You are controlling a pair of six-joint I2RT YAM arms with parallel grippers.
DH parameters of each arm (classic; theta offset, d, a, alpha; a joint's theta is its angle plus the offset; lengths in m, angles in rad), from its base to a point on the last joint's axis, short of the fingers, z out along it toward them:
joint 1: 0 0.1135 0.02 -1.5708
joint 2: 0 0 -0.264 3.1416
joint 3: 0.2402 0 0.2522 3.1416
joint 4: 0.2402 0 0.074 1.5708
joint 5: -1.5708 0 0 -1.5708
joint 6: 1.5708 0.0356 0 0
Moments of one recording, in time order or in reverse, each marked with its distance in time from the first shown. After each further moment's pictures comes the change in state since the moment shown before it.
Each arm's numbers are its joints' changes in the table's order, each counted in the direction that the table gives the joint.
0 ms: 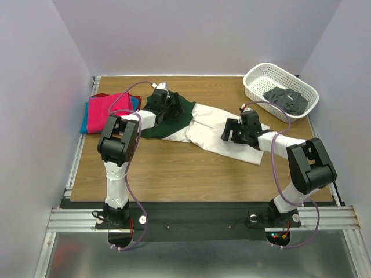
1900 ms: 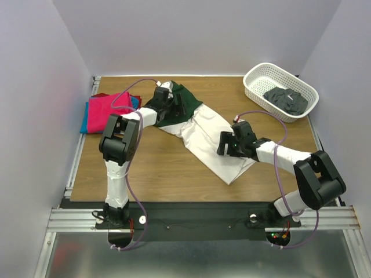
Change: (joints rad) left arm -0.006 0.022 0.068 0.105 -0.038 0.106; right arm 0.176 -0.152 -0.092 0.178 -0.086 0.087
